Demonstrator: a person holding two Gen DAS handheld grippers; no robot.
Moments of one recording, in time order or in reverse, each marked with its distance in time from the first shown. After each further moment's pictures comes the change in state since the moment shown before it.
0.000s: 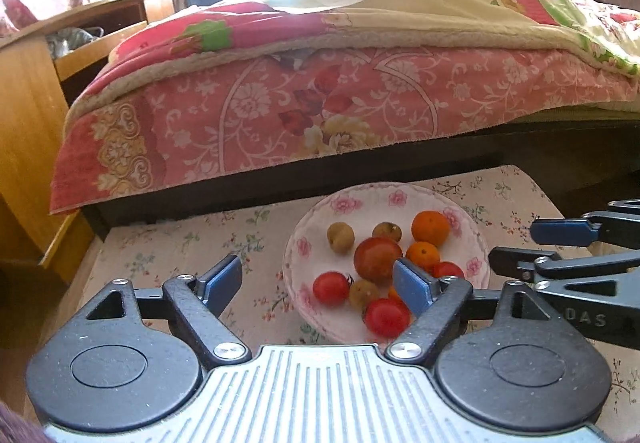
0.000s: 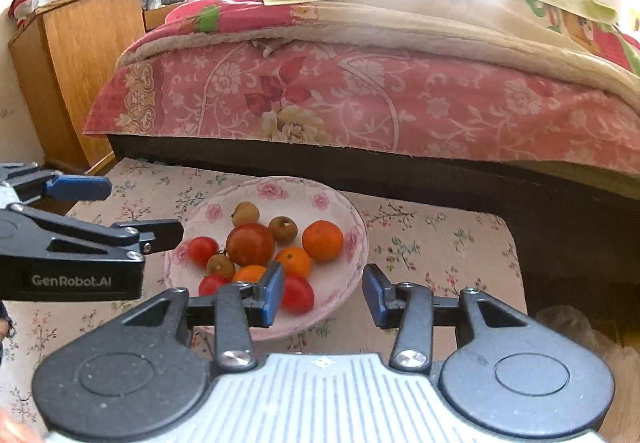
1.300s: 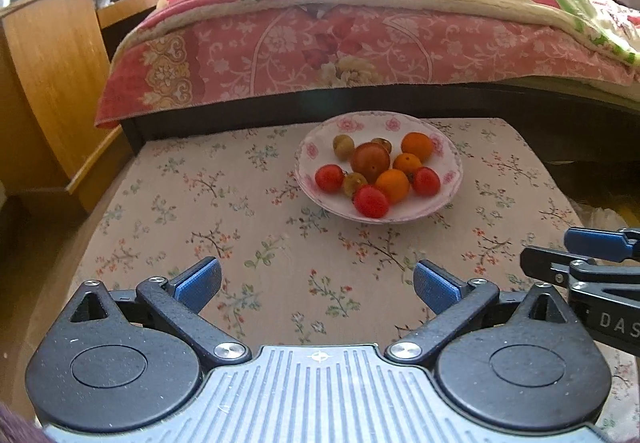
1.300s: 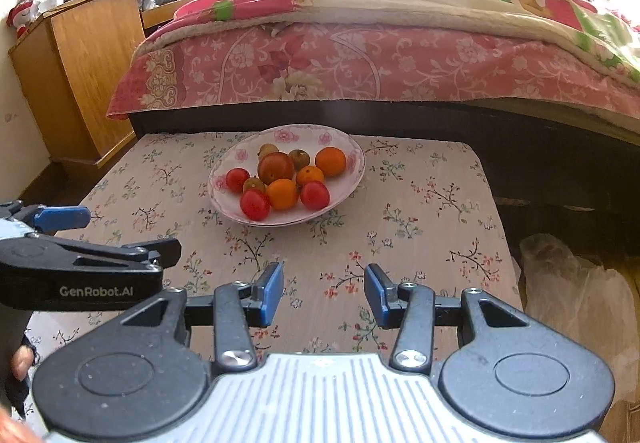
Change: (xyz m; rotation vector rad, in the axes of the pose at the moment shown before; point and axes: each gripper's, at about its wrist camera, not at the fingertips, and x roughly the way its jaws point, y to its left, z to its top) left arm -0.066 -0.015 -0.063 -0.097 0.090 0.038; right arm -0.080 0.021 -0.063 0.072 0.040 -0.027
